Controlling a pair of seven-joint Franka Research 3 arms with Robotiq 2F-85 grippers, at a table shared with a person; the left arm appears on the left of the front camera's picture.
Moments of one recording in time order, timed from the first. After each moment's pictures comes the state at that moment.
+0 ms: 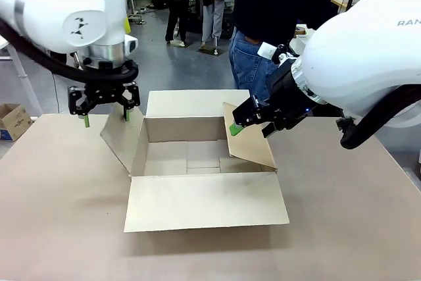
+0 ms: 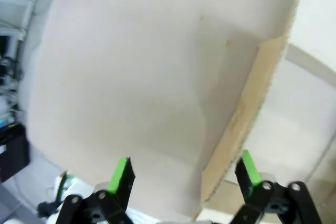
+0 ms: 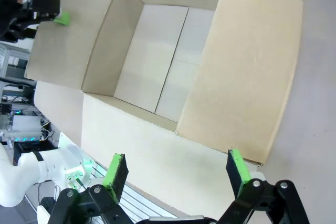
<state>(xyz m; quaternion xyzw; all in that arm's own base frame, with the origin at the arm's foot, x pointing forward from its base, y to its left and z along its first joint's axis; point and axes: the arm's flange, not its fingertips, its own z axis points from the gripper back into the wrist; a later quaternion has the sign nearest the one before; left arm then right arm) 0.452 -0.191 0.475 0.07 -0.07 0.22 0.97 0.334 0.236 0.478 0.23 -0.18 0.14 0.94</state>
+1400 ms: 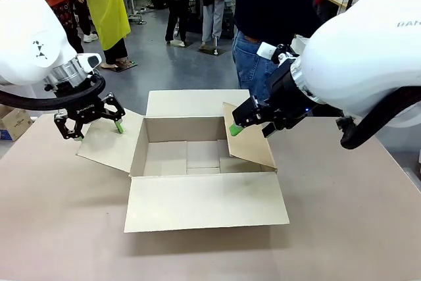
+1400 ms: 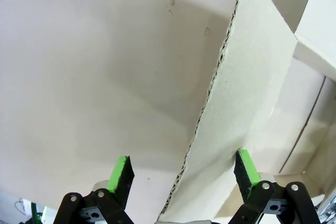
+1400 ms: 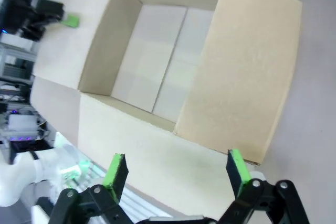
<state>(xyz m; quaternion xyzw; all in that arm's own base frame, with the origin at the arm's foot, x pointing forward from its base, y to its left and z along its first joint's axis) 0.463 -0.112 0.421 -0.11 -0.02 0.19 0.98 0.332 0.245 0.480 0.21 -0.18 0.15 0.95</state>
